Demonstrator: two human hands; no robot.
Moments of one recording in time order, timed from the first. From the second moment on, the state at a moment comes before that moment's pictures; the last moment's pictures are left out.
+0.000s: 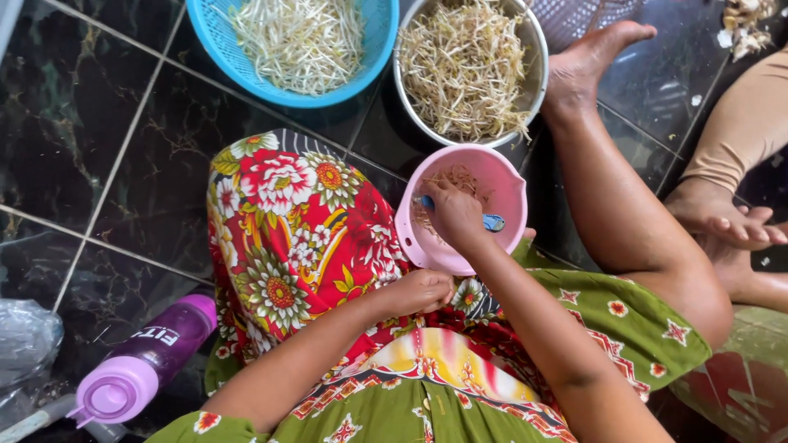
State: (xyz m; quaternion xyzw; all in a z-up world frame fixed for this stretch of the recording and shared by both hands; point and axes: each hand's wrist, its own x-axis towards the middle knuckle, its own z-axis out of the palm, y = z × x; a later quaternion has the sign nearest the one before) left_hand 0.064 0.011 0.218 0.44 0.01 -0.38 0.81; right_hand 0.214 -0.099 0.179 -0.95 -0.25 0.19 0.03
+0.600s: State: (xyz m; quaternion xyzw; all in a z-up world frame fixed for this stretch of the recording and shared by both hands) left_hand 0.064 0.002 0.194 0.58 0.05 -0.38 0.72; right_hand 0.227 -0.172 0.264 -0.95 -0.20 0.25 -0.04
